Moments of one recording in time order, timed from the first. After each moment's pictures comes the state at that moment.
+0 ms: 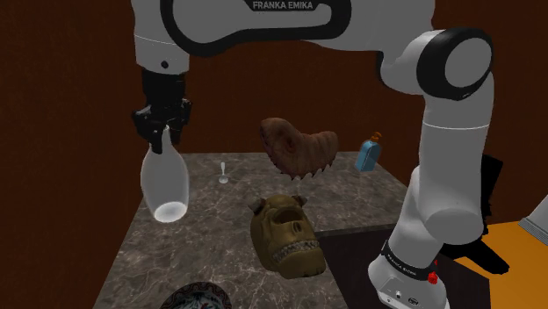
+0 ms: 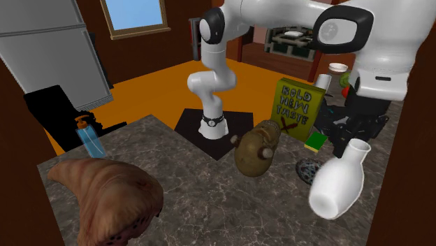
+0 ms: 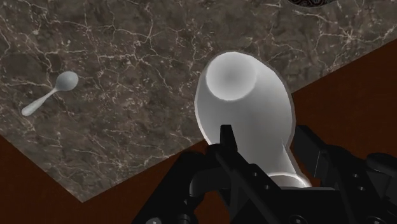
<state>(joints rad) 0.32 0.26 0.43 -1.45 -0.15 1.80 0.39</state>
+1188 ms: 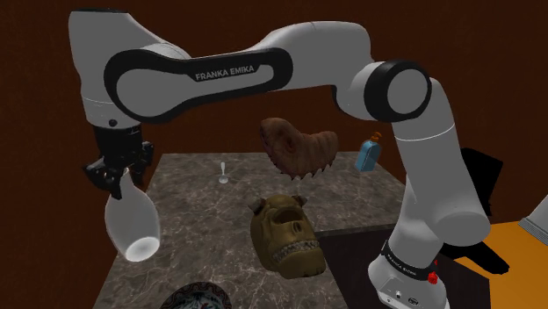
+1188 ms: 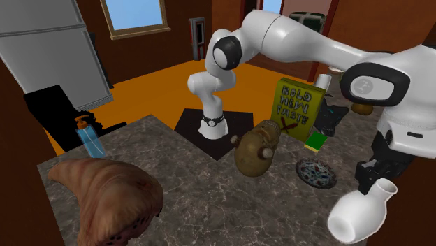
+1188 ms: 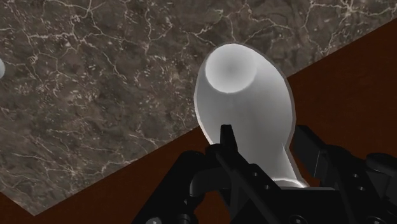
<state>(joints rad) 0.46 0.57 0.42 -1.25 -0.28 1.88 0.52</state>
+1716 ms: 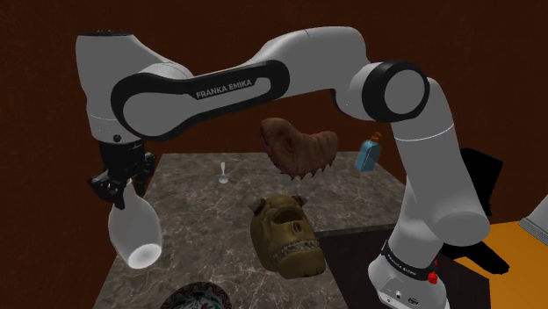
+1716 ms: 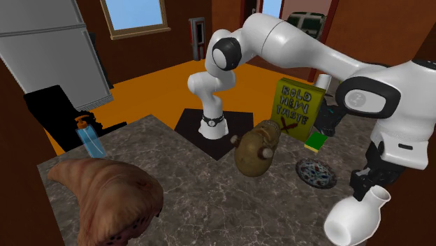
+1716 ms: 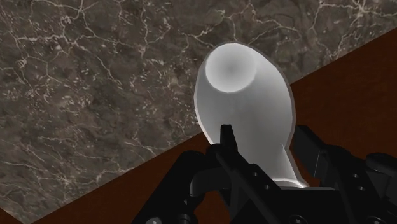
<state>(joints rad) 0.46 0.58 0.41 -1.32 -0.29 1.95 0.52</state>
